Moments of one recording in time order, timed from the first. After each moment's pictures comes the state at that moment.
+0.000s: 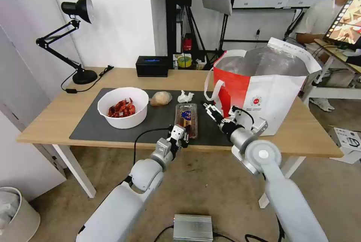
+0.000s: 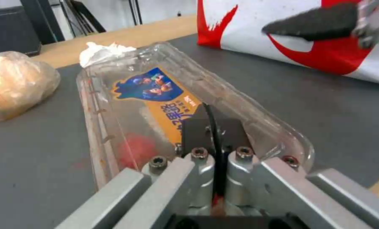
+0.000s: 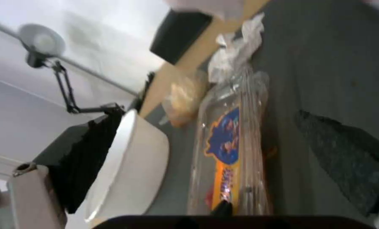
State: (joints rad) left arm 0.93 -1.25 0.03 -1.76 -0.22 0.29 -0.01; right arm -0.92 1.25 0.29 1.85 1.44 -0.44 0.37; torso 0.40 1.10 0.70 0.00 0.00
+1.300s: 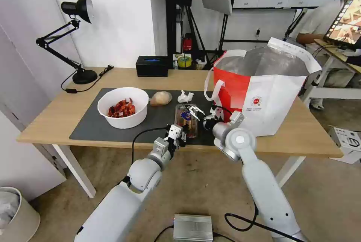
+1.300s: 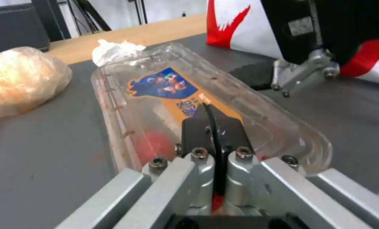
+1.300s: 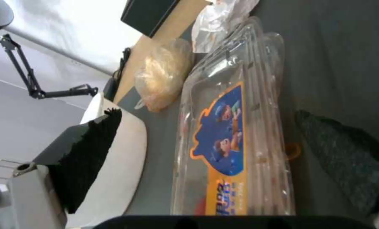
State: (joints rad) left arm 0.94 -1.25 0.00 -1.76 -0.23 0.28 -0.01; right arm -0.78 1.38 0.23 1.66 1.37 -0.51 0.44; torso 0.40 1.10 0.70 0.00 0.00
